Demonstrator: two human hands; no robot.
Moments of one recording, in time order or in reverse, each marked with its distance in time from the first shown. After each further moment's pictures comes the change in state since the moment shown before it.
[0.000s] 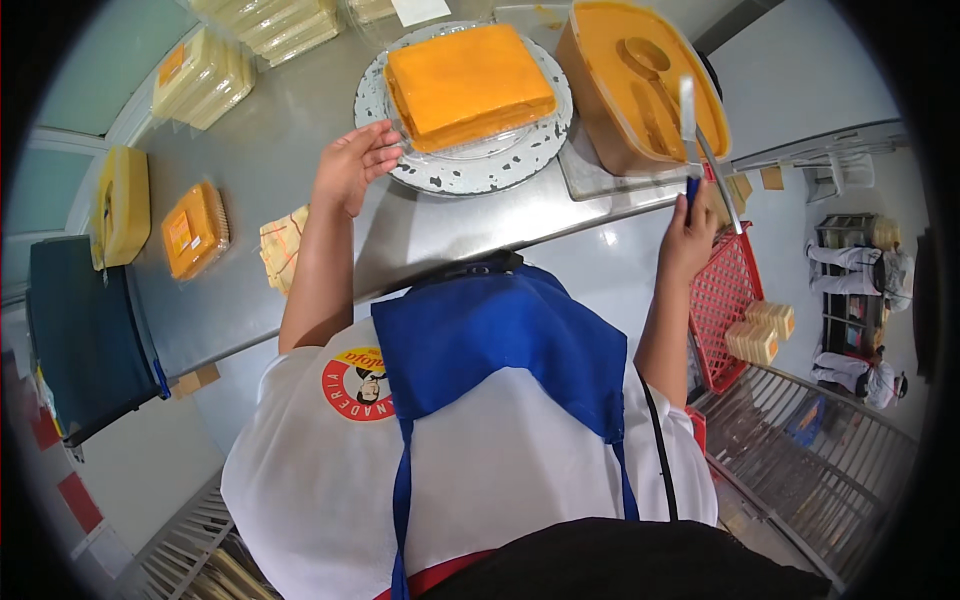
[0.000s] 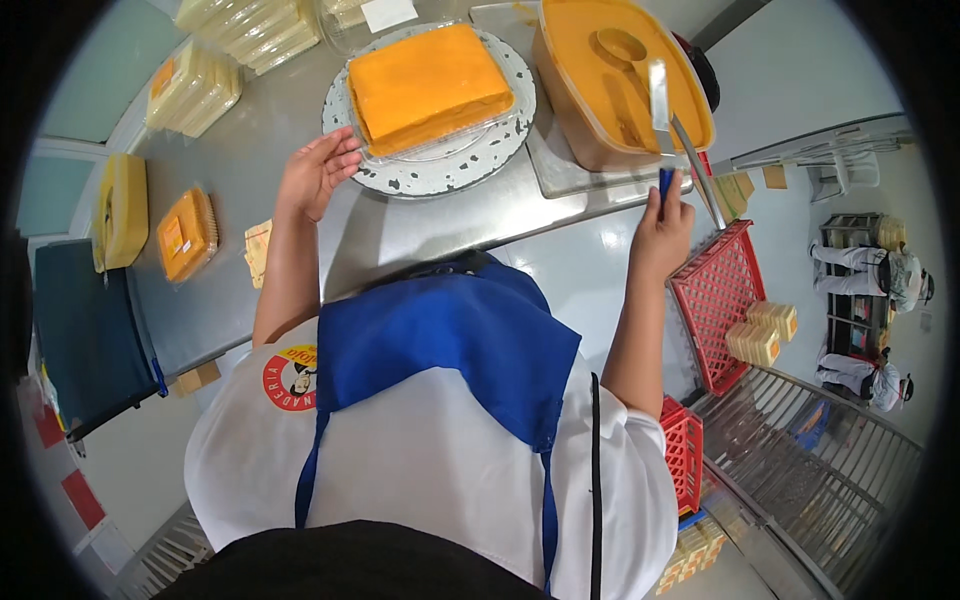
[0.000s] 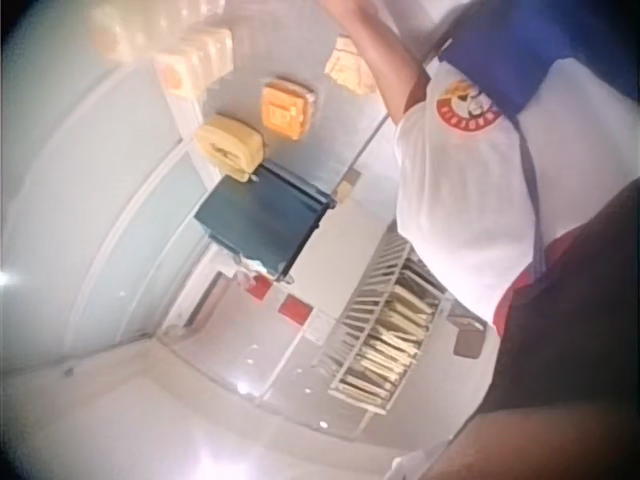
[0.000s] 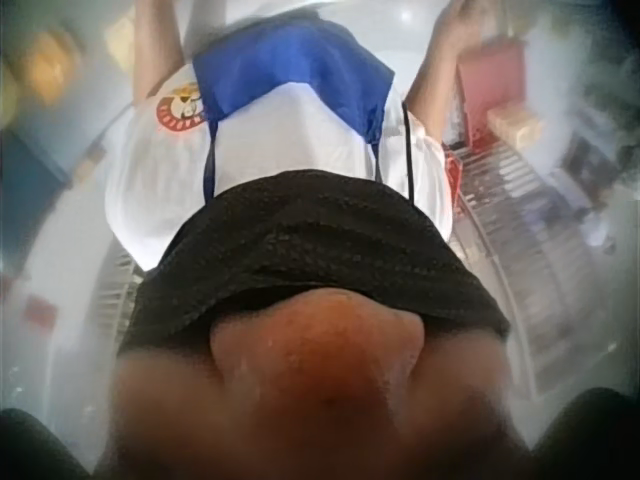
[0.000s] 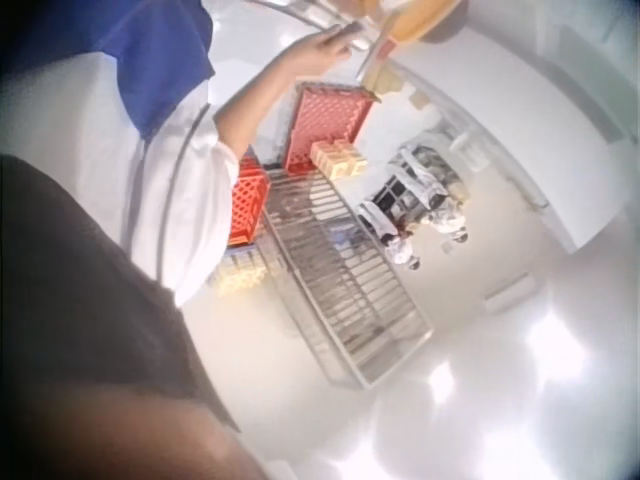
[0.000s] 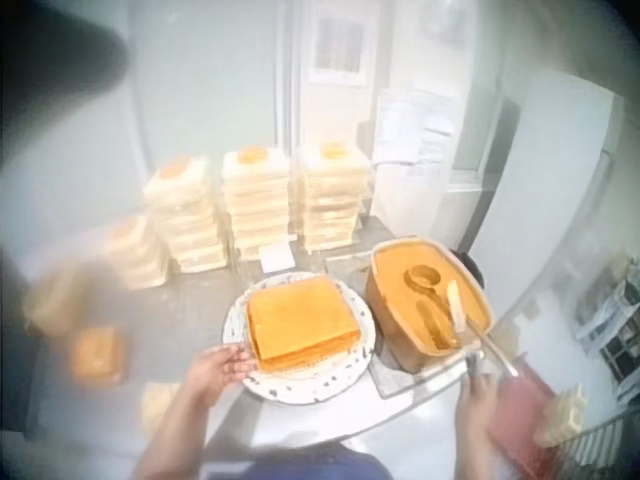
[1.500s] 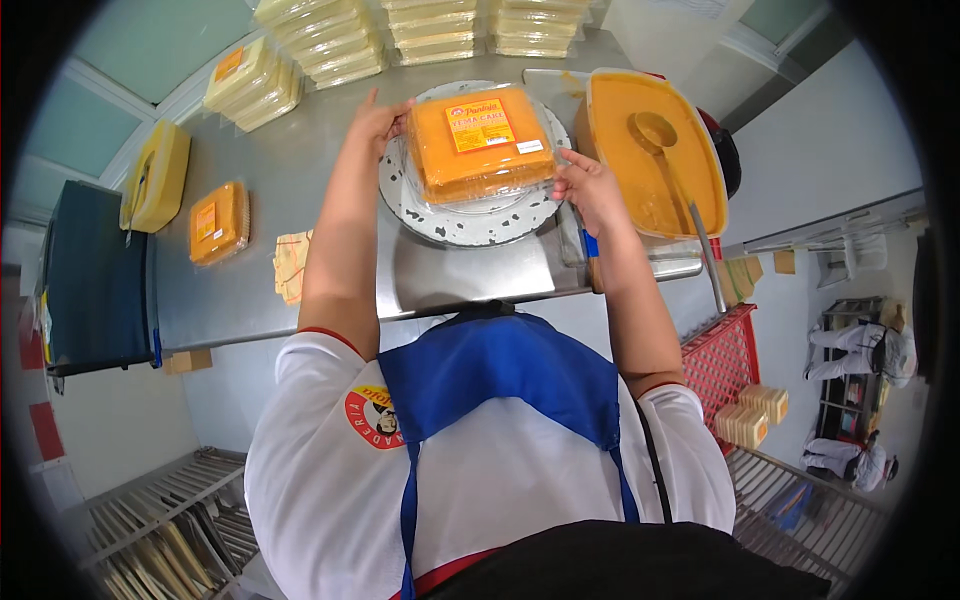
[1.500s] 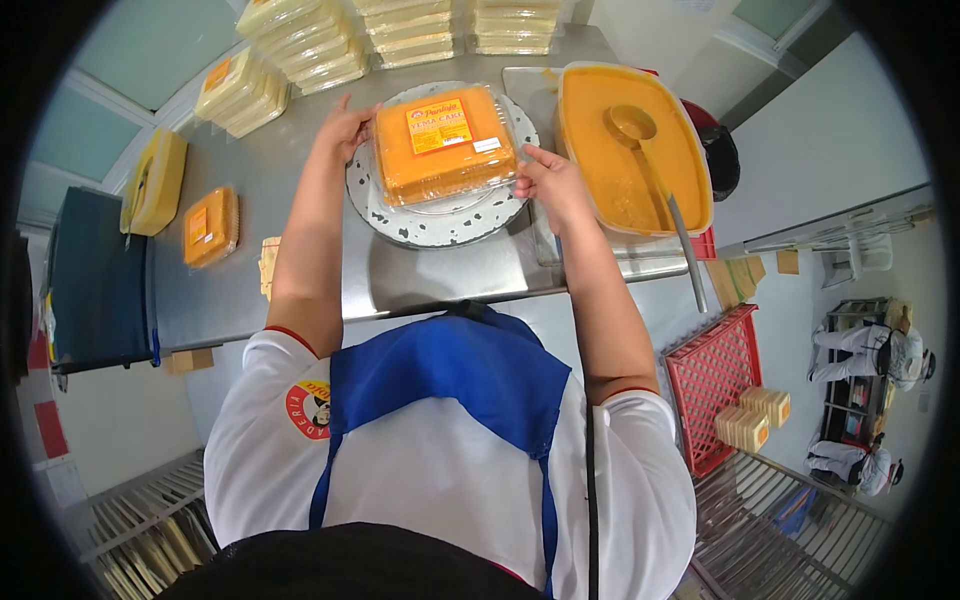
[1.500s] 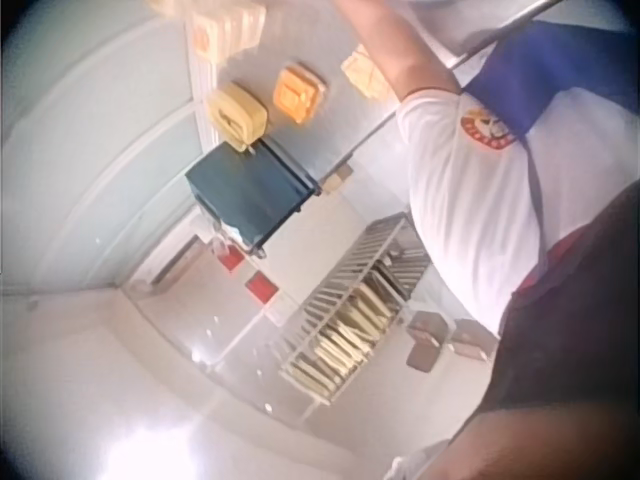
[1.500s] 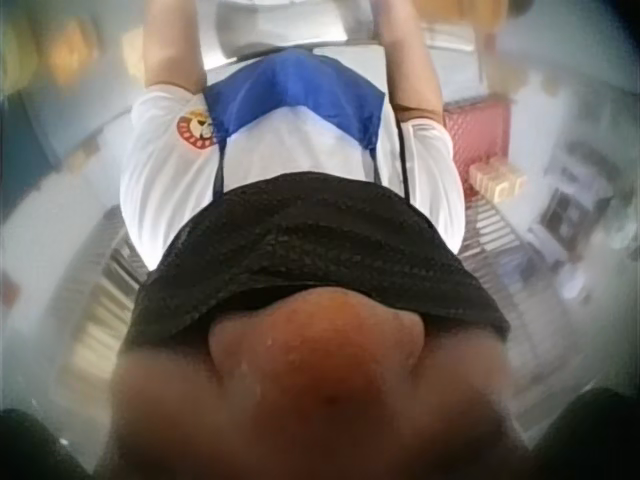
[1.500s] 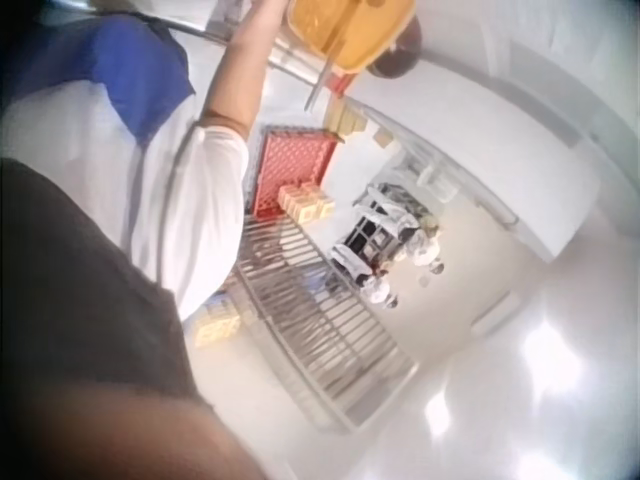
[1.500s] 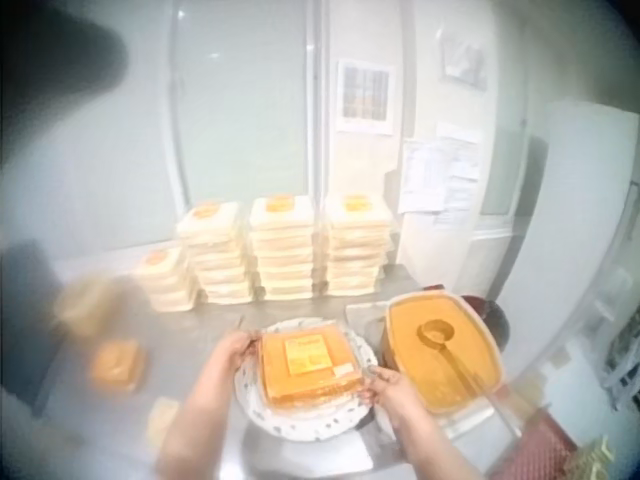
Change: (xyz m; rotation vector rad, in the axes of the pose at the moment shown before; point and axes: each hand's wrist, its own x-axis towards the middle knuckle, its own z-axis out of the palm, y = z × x) left_hand 0.113 0.051 0.008 0.186 0.268 0.169; right_hand 0.092 -0.123 0.093 1.362 -1.049 0.426
